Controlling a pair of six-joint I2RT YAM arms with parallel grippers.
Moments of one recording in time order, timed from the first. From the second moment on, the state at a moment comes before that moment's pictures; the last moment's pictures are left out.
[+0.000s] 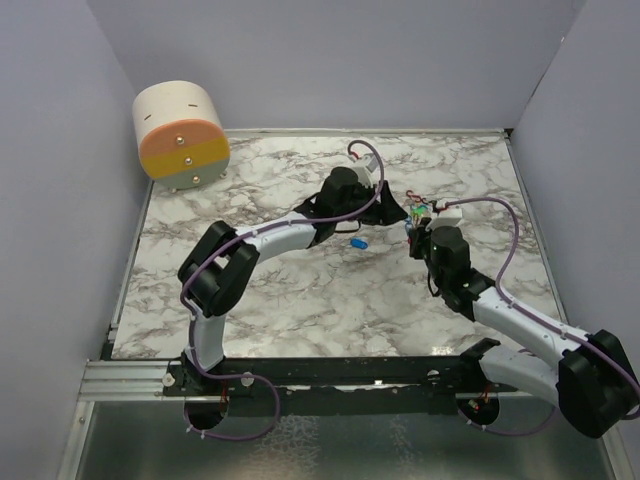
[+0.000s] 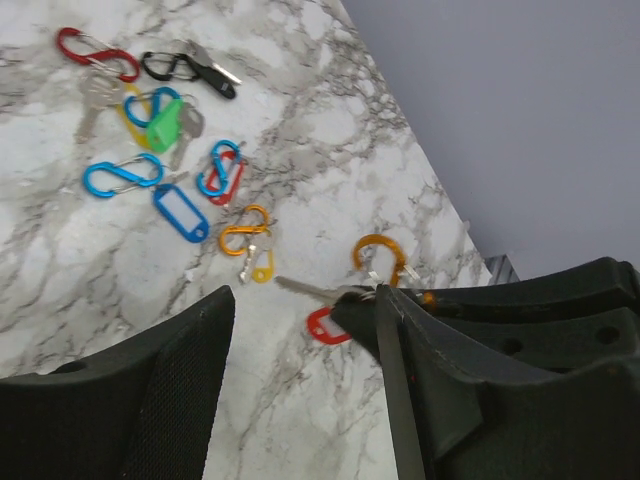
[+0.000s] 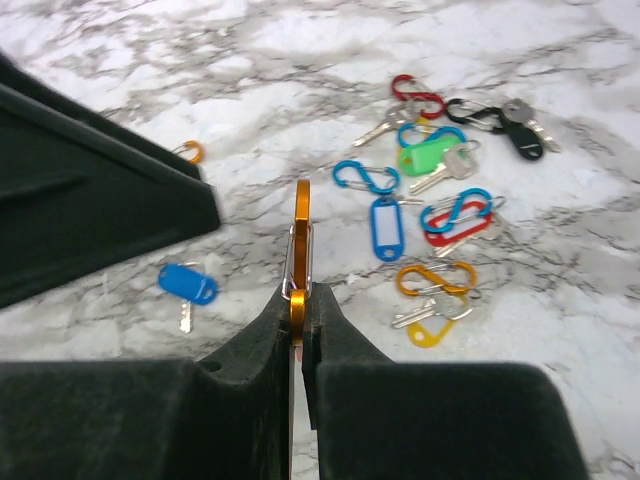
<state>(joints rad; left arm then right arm) -0.76 1.94 1.33 0.32 0.35 -0.71 0.53 1.04 0.45 0.27 0.36 0.29</state>
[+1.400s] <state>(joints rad) -0.60 1.61 0.93 0.25 0.19 -0.58 0.41 1.73 1.03 -0.06 0.20 0.33</state>
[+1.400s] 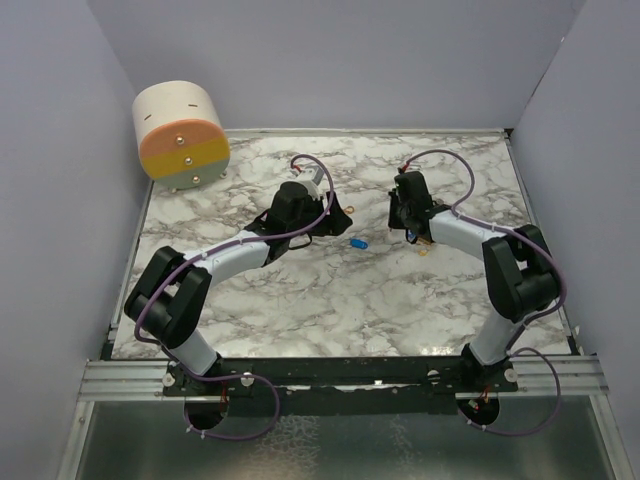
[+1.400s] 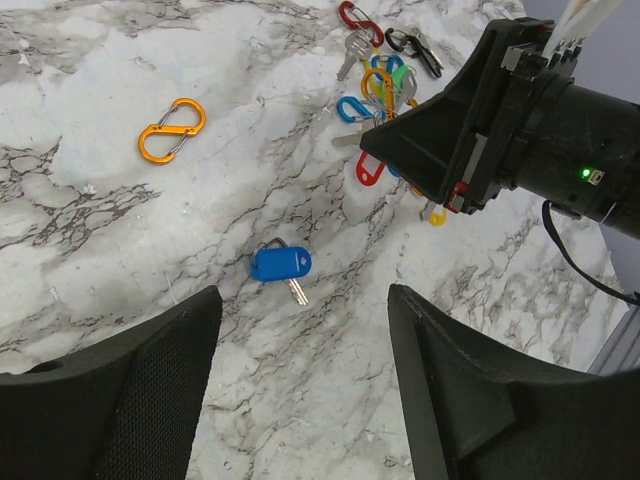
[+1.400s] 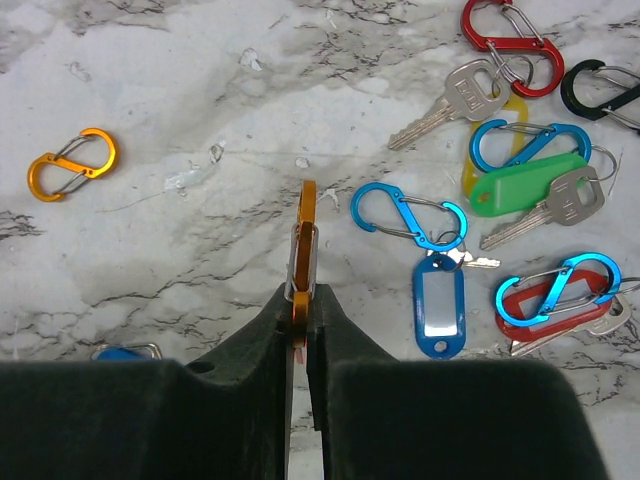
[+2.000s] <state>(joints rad) -0.60 1.61 0.92 0.25 0.15 -0.58 0.39 1.49 0.92 -0.05 0.17 0.30</state>
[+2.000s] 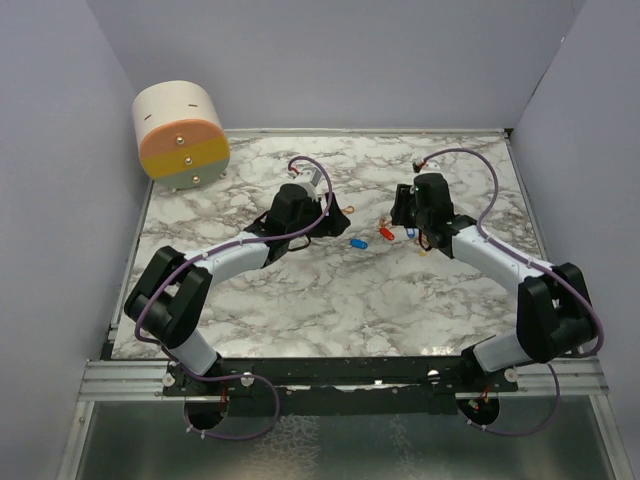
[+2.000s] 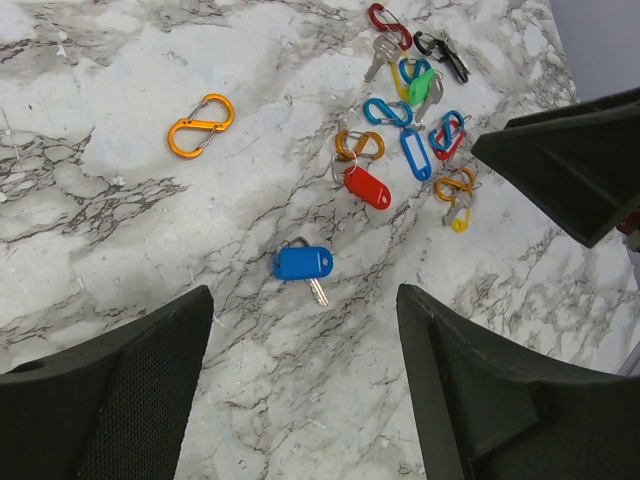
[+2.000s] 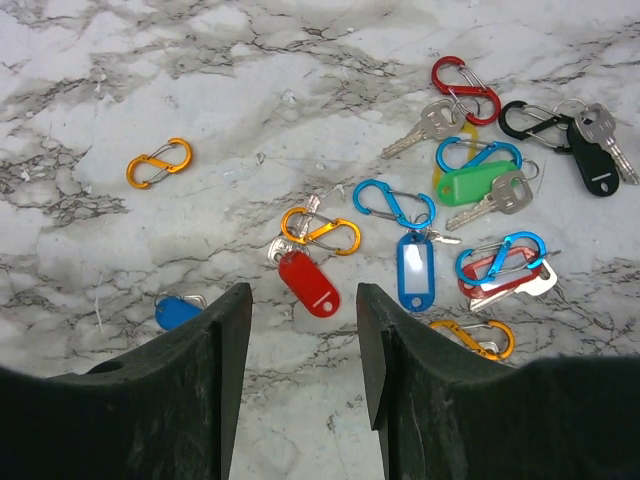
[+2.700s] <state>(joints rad) -0.58 1.63 0.89 0.25 0.07 -0.58 0.55 1.57 0.82 0.04 0.03 0.24</state>
